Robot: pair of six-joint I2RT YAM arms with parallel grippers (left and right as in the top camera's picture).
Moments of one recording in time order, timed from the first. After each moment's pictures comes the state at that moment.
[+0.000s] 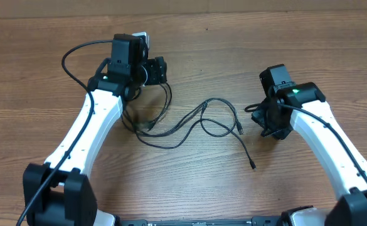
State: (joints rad) left arm -0.23 1.66 1.30 -0.45 0.11 -0.33; right arm 0.23 1.50 1.17 -1.11 0.07 0.98
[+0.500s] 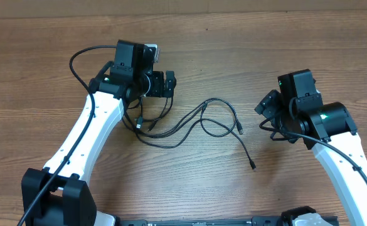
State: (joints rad) left arm -0.26 1.63 1.30 -0.61 0.22 -0.20; right arm 0.23 1.26 1.17 -1.08 0.08 0.96
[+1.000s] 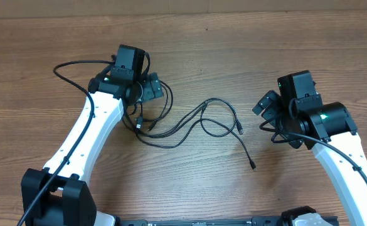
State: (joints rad) left arm -0.26 1.63 1.30 -0.77 -0.10 -0.56; right arm 0.23 1.26 1.17 -1.12 0.08 0.96
